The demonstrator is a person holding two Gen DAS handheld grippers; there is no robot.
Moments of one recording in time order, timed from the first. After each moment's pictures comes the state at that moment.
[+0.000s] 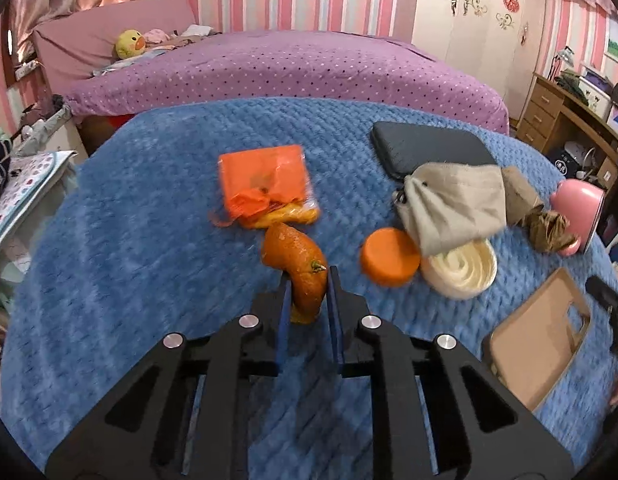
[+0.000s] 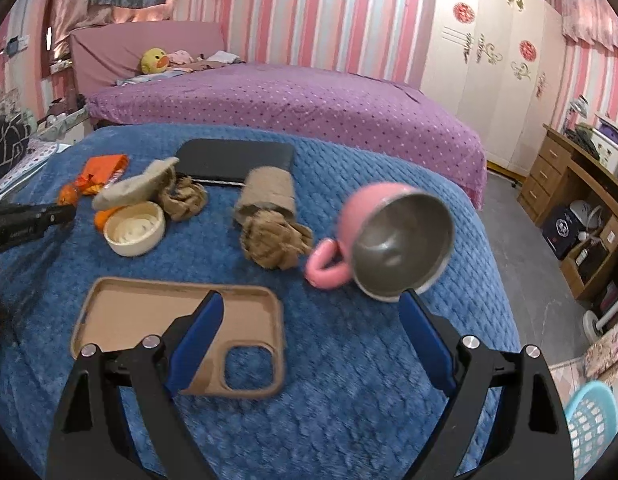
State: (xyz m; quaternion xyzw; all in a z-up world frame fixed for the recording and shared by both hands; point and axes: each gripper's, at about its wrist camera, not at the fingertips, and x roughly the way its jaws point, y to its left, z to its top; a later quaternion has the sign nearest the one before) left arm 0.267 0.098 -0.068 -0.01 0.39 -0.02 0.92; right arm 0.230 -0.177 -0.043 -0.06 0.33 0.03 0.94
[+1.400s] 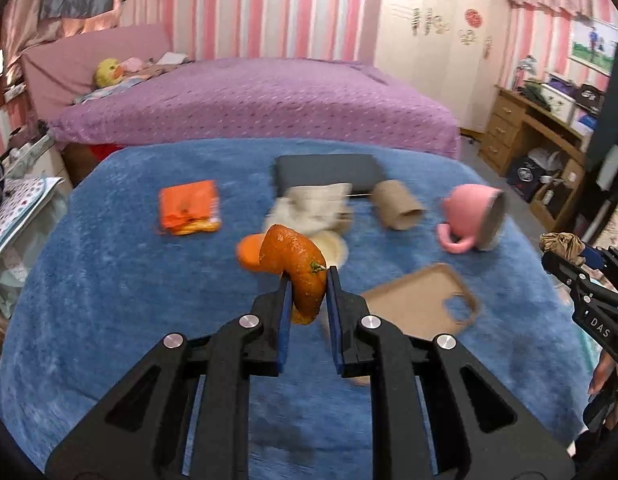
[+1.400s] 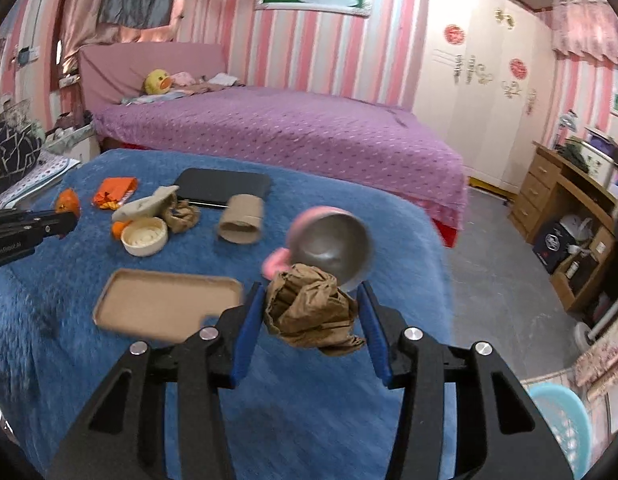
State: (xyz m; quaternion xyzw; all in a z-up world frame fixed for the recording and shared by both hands) left arm 0.189 0.008 -0.011 -0.01 0.34 -0.08 0.94; right arm 0.151 -0.251 0.003 -0.05 0.29 0.01 0.96
